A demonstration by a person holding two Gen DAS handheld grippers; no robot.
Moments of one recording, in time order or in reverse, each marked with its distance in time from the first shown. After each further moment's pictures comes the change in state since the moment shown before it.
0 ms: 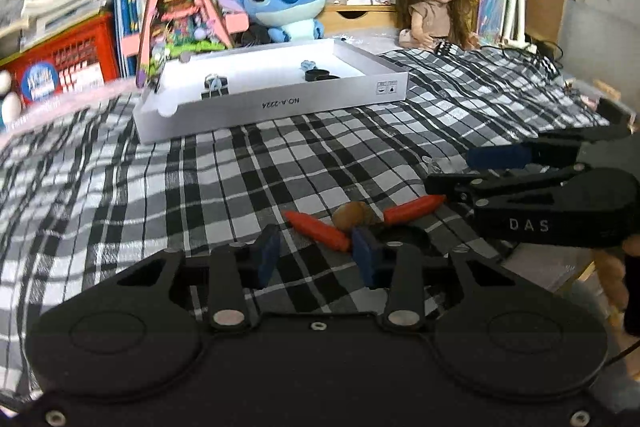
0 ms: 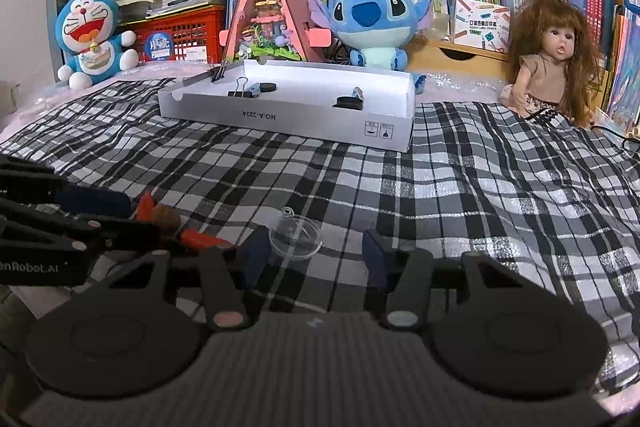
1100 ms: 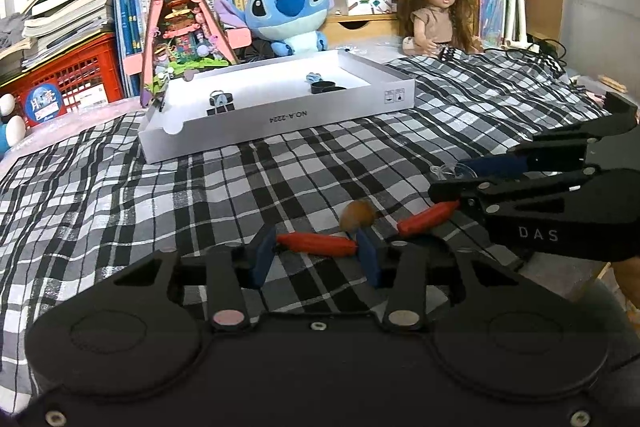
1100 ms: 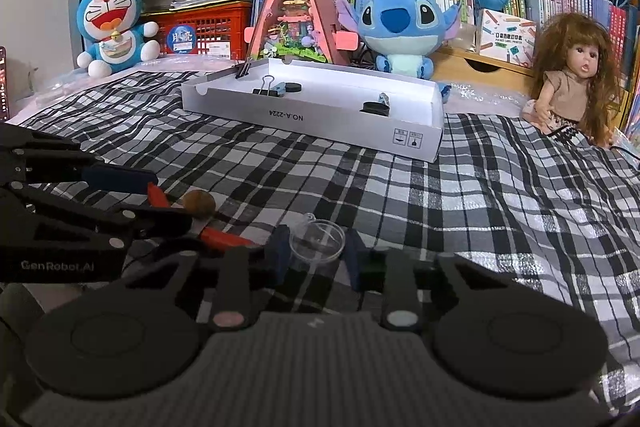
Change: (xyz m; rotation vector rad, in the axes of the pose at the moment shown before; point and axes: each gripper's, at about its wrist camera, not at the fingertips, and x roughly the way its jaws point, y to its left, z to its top) left arm 0.006 0.004 0.000 0.025 -0.041 0.025; right arm 0.004 0.013 0.002 -0.062 -0.007 0.042
